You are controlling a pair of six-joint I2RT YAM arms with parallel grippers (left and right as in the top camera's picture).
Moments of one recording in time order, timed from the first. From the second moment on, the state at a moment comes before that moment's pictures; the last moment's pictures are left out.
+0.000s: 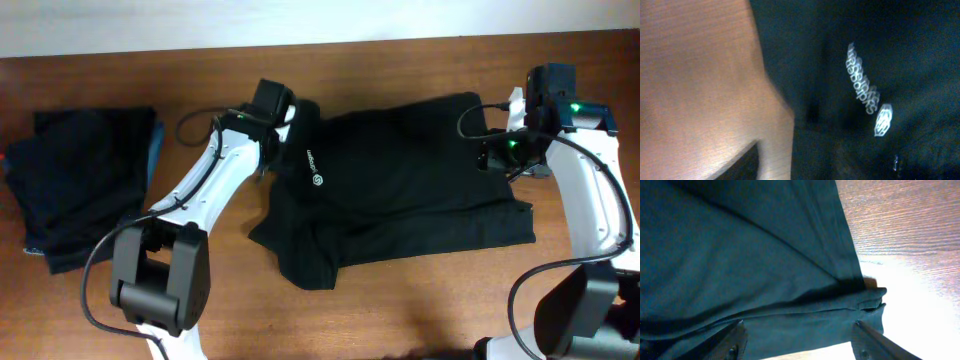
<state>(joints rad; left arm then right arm) -0.37 1.97 1.54 -0.75 -0.04 -0.10 -0.18 1.68 1.47 -1.10 -0.02 0.02</state>
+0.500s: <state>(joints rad) -0.37 2.10 1.54 -0.64 0.15 -0.09 -0.18 1.81 1.47 -1.01 -0.06 0.01</state>
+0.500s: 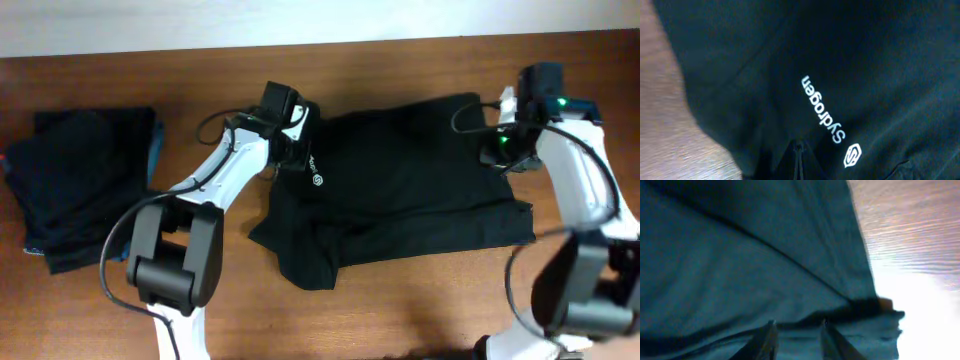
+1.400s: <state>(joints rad) -0.33 2.32 1.55 0.11 -0.14 -0.09 -0.18 2.20 1.47 -0.21 -0.11 0.01</state>
